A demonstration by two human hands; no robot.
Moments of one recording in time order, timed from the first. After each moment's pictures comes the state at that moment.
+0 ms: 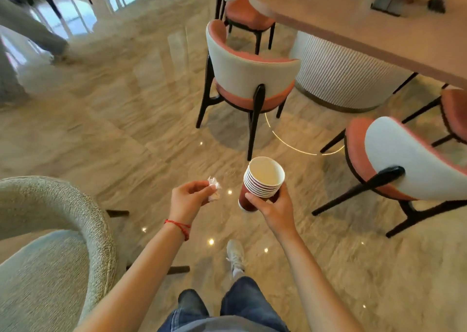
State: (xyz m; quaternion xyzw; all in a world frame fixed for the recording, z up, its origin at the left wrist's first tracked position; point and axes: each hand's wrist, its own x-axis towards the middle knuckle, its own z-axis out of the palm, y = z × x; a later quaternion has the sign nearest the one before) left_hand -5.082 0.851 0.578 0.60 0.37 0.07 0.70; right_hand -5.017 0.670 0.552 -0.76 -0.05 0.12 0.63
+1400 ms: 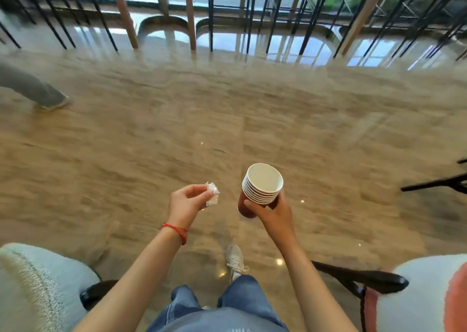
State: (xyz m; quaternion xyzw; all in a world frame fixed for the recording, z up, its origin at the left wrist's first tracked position) left_hand -4.867 1.401 0.571 0.34 0.61 0.41 0.58; right_hand -4.678 1.361 0.555 -0.65 -0.40 0.43 0.48
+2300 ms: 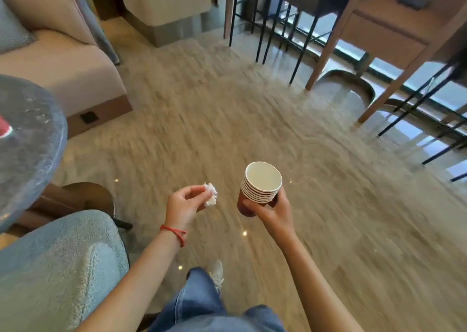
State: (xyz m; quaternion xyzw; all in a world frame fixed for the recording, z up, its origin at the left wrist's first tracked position) left_hand -5.141 1.613 0.568 0.04 0.66 0.66 0.36; right_hand -4.987 1.736 0.554 -0.42 -0.65 0.58 0.24
